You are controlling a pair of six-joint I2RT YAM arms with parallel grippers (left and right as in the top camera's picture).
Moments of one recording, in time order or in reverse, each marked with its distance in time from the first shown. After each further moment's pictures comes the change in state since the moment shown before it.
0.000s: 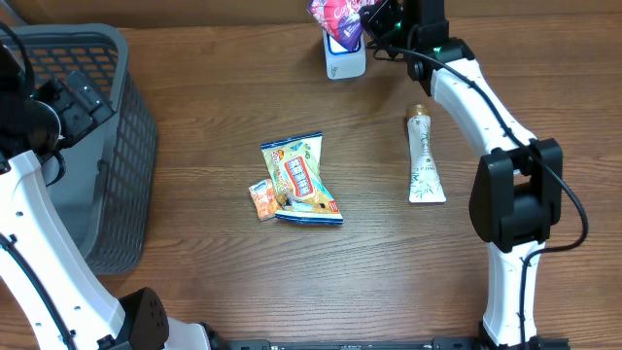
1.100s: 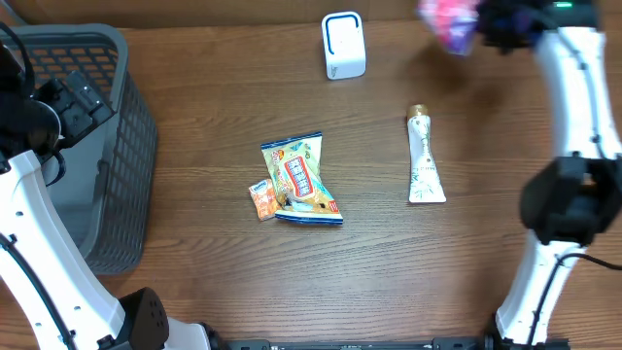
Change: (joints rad) left arm 0.000 0.000 0.000 0.000 0.000 0.000; right arm -0.378 -0.021 0.352 -0.805 0.017 -0.087
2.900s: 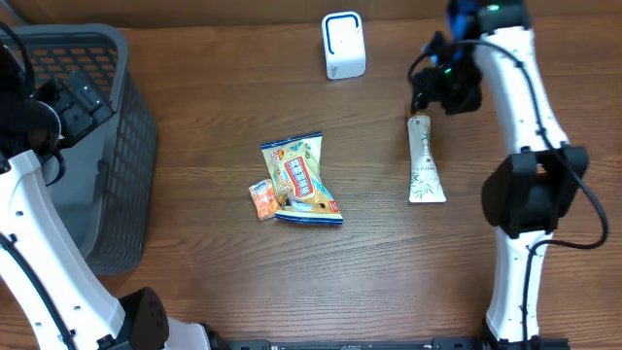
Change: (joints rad) left arm 0.000 0.001 -0.001 0.000 0.000 0.000; right arm 0.256 0.094 0.043 -0.616 0.082 -0.908
